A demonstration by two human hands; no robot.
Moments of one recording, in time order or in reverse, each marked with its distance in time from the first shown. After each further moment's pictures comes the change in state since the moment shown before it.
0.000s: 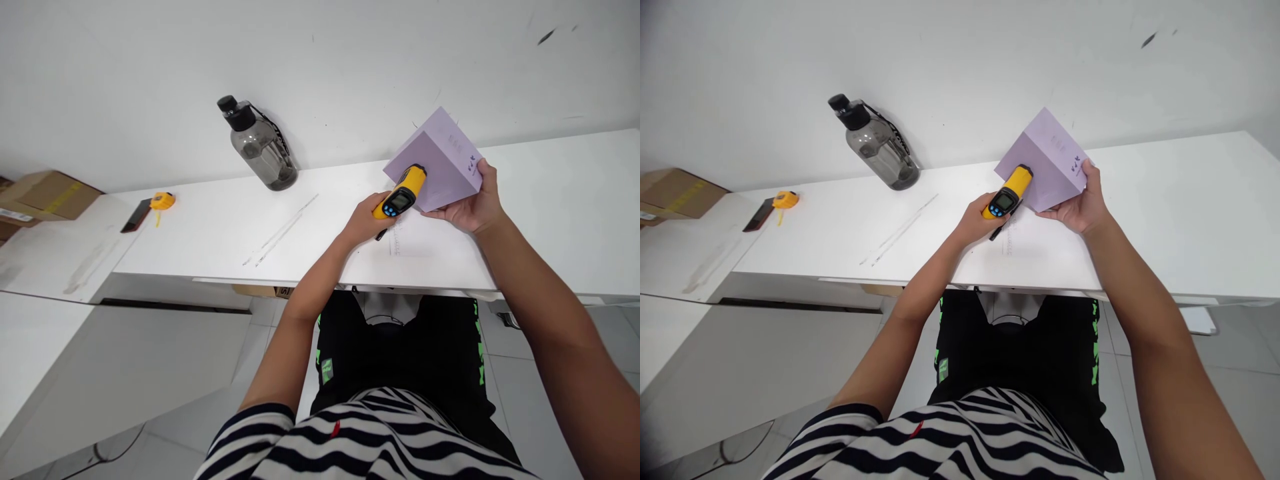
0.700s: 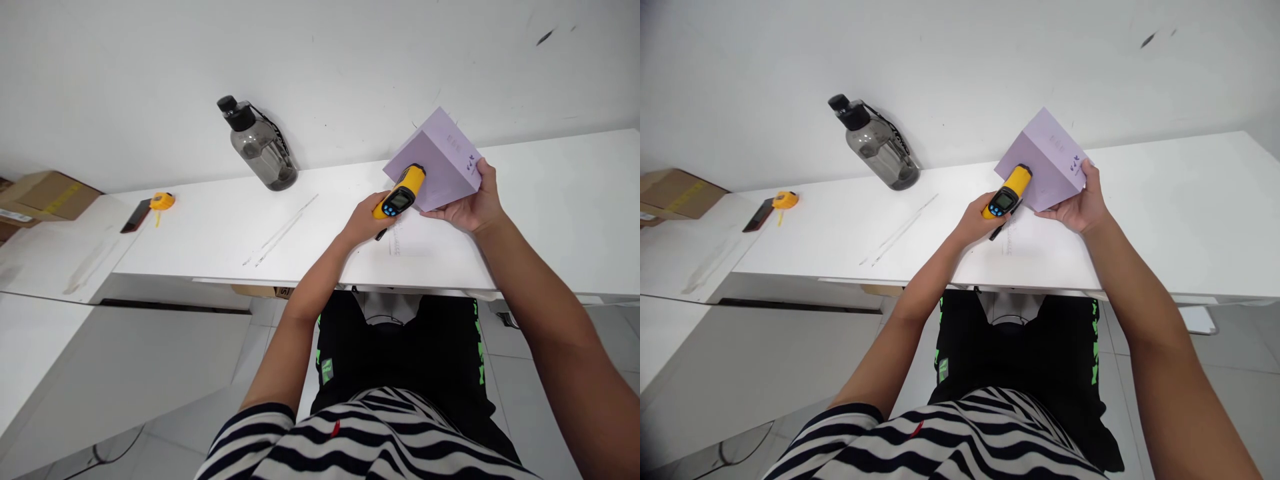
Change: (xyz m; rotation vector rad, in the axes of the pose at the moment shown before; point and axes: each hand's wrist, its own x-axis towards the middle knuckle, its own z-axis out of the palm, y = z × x) left_hand -0.001 0.002 -0.001 0.030 0.003 0.001; right_hand 0.000 0.000 0.002 0.014 0.009 0.005
